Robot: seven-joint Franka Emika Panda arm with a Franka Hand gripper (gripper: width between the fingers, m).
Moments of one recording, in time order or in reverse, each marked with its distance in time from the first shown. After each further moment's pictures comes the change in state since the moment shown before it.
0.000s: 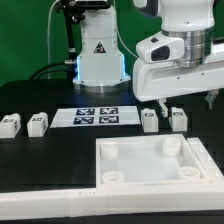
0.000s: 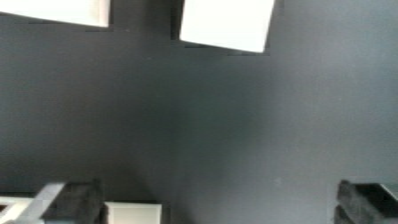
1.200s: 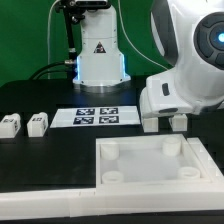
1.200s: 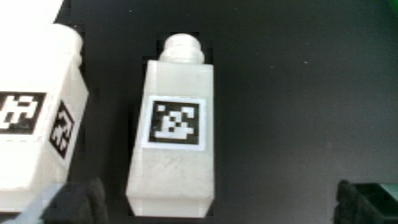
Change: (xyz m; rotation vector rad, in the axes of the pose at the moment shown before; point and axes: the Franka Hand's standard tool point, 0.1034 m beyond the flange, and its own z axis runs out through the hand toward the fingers) arm -0.029 -0.016 0.024 0.110 -0.788 0.129
